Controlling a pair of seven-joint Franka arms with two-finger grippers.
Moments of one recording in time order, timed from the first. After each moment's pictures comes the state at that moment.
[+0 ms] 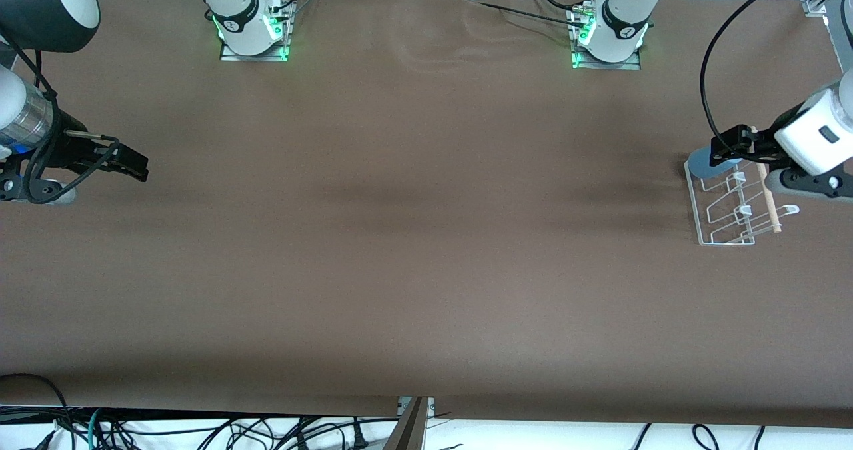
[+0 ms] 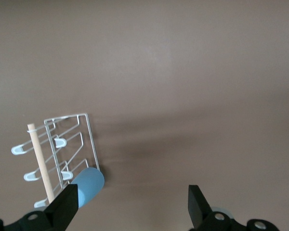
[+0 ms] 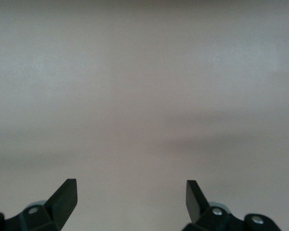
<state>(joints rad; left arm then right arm) 0.04 0.12 -0.09 -1.51 0.04 1.56 0.09 0.03 0.18 0.05 -1.47 -0.08 1.62 0.16</state>
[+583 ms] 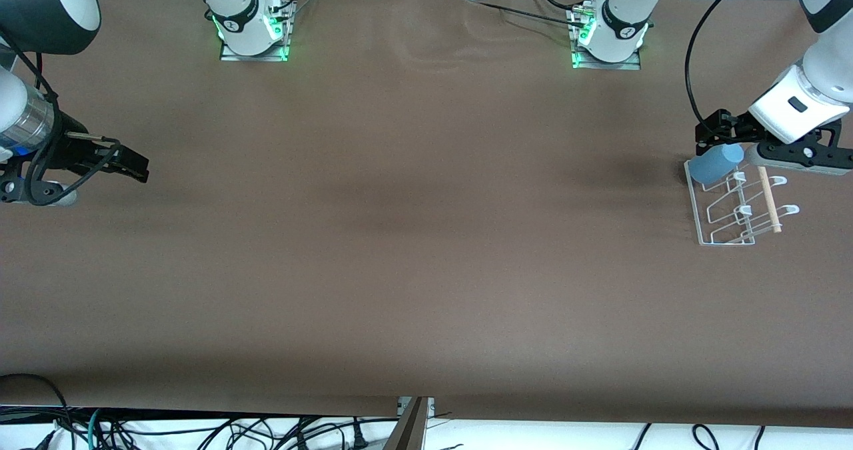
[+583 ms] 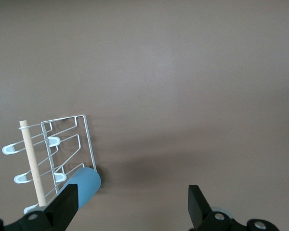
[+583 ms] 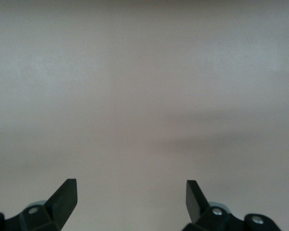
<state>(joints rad) -0.01 -0.03 -0.04 -1.78 0.04 1.73 0.09 0.03 0.19 0.05 -1.47 -0.08 1.62 0.16</state>
